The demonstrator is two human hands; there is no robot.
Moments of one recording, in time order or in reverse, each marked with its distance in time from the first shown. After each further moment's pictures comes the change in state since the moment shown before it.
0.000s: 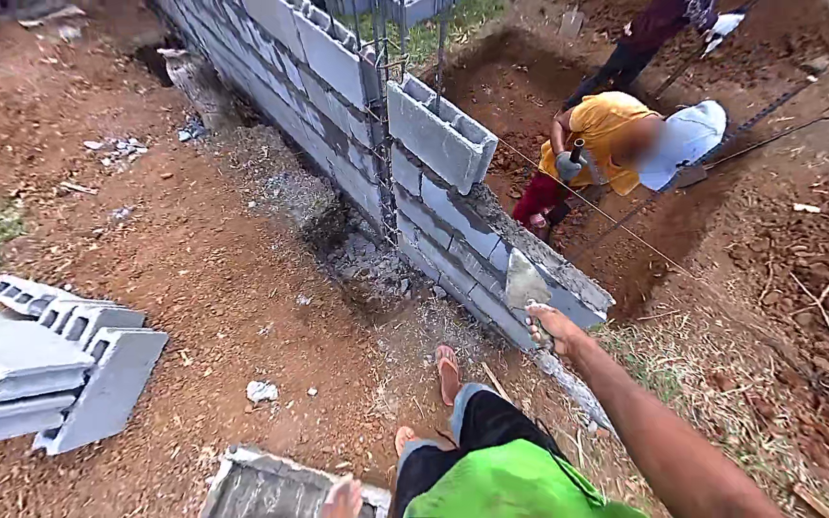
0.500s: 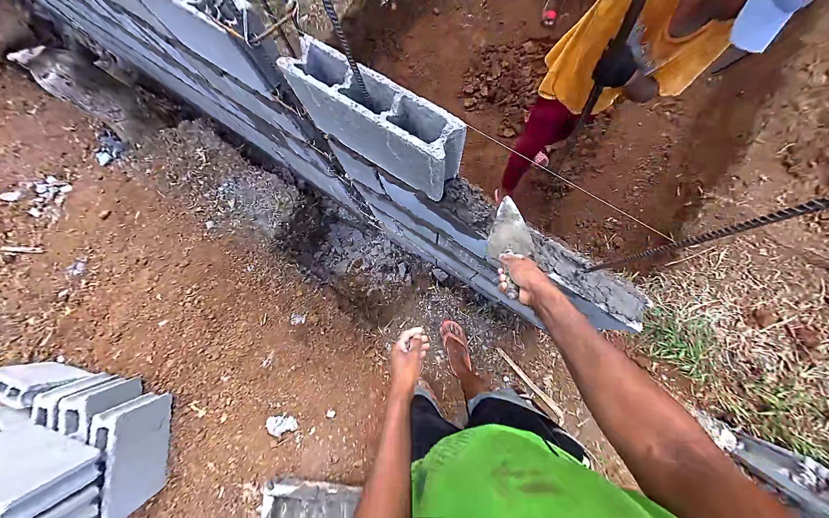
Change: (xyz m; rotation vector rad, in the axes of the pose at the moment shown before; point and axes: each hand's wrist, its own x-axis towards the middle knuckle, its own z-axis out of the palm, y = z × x) left_hand 0.055 0.292 0.368 0.449 -0.450 0.338; right_hand 0.176 -0.138 0.057 0.190 0.116 0.098
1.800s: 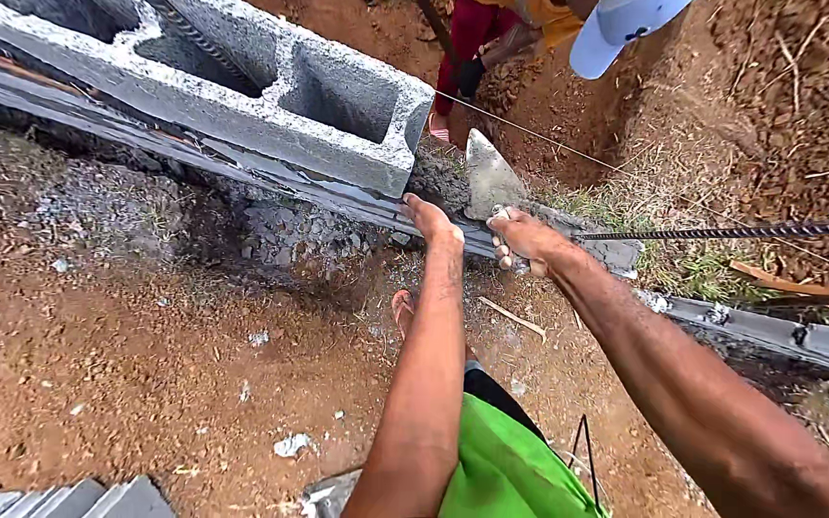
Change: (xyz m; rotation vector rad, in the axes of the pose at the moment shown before) left_hand 0.186 0.211 0.175 -0.566 0.103 -0.262; right_hand 0.023 -0.073 0.027 -0.204 0.071 0.117
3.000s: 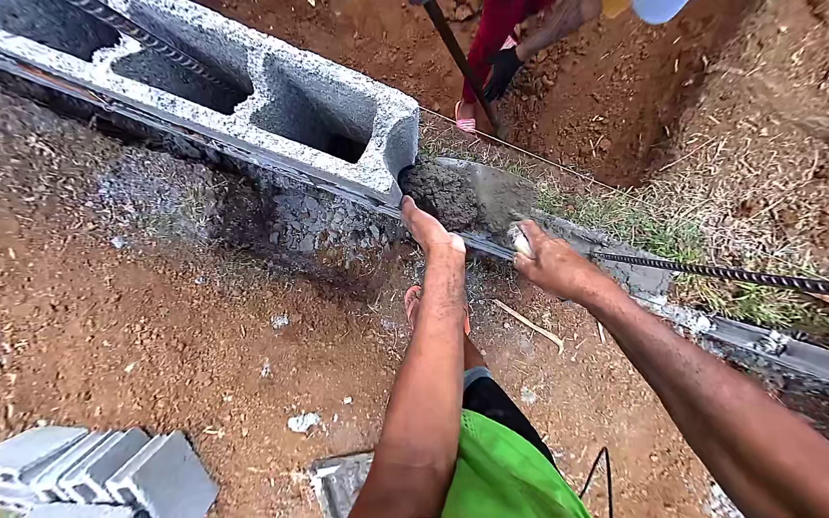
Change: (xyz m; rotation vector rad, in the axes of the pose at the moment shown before) left_hand 0.001 -0.003 0.010 -0.095 0.116 0.001; right_hand 0.011 0.014 -0.054 -0.938 -0.024 -0.295
